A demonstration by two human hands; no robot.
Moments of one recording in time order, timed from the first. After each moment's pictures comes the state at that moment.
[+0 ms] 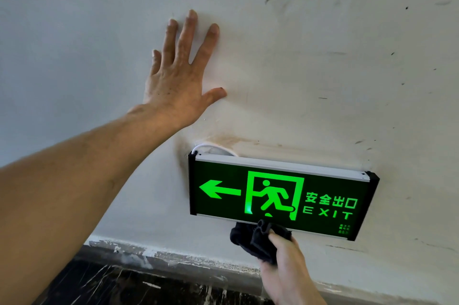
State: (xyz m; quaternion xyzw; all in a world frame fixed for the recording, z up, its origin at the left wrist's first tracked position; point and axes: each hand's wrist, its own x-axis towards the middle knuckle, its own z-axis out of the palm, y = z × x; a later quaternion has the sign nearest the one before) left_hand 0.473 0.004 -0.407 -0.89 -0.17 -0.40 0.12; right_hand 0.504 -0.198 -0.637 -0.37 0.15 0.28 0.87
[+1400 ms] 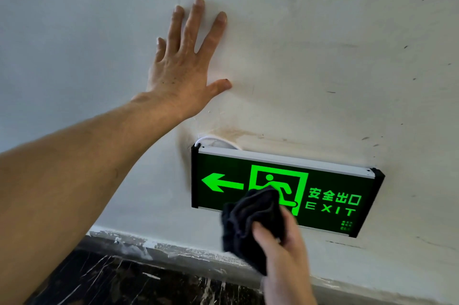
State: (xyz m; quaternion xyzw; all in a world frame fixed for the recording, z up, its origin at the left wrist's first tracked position) left_hand 0.470 0.002 -0.406 -0.89 -0.18 -0.40 0.13; right_hand 0.466 -0.201 -0.613 -0.50 -0.07 0.18 0.84
